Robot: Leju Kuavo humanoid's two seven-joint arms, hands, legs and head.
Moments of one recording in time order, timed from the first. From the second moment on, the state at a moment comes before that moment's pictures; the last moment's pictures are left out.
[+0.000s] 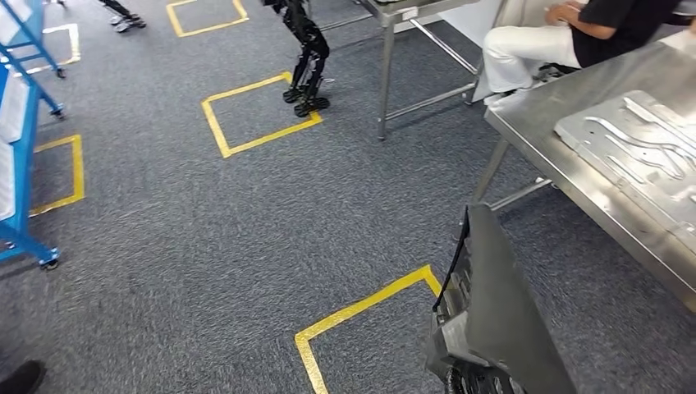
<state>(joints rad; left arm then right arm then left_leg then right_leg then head) -0.05 -0.11 1.21 -0.23 -1.22 0.00 -0.39 0.47 0.28 0.09 -1.76 0.21 0.12 -0.69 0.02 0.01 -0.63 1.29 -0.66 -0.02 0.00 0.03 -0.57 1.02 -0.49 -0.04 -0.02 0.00</state>
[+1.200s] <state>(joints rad) -0.05 -0.11 1.22 -0.23 -1.24 0.00 -0.38 0.49 0.28 0.10 -1.79 0.20 0.11 -0.65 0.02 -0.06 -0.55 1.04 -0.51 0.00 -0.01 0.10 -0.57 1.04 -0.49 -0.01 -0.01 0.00</state>
